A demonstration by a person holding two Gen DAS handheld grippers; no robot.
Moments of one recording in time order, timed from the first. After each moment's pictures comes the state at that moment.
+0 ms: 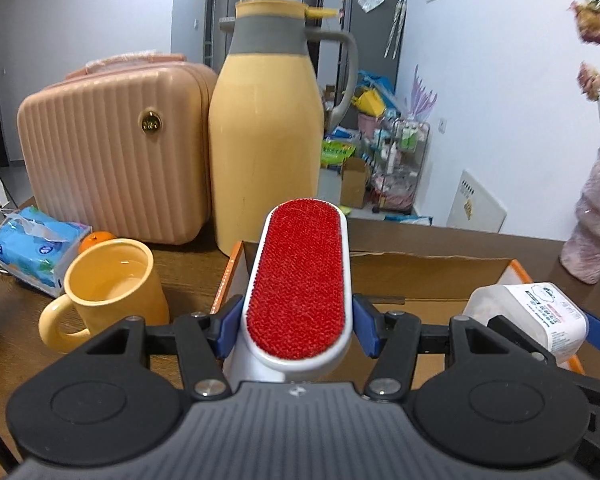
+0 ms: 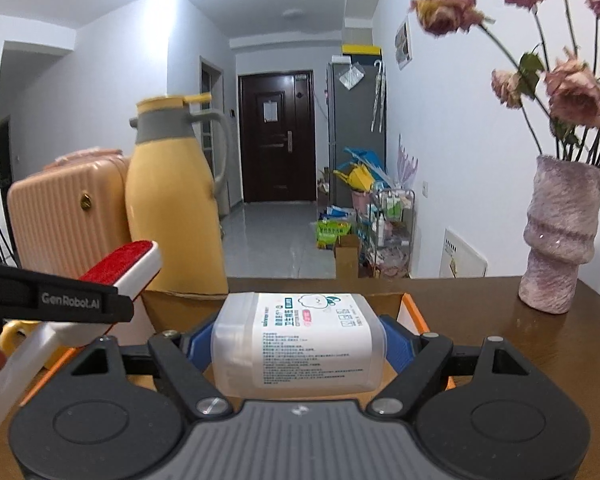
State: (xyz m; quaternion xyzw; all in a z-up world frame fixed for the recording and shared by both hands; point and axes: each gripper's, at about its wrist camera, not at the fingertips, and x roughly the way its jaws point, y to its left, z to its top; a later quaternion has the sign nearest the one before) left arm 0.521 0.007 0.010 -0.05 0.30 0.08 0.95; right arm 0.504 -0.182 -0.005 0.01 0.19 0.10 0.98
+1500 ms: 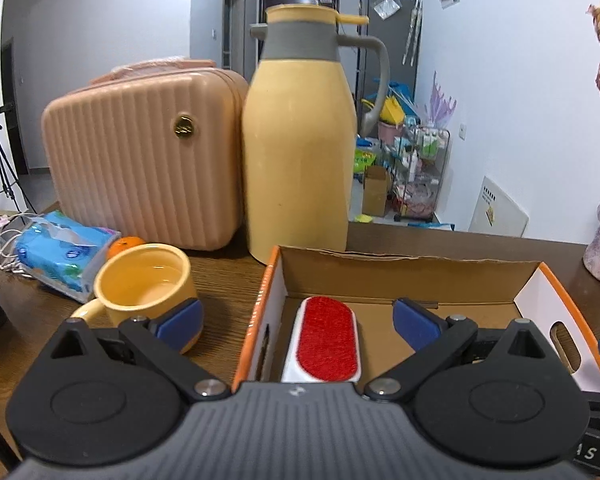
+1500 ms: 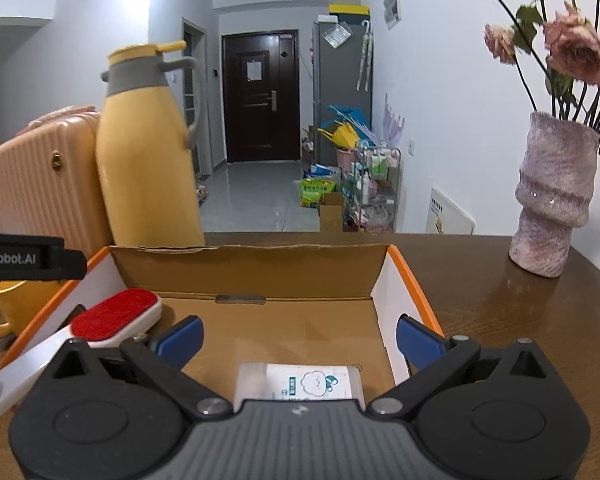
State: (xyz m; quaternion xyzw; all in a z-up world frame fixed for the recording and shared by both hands) left arm 0.507 0.024 0.009 -0.04 0.28 0.11 0.95; right arm 0.529 -0.183 -0.032 0.00 0.26 0.07 0.96
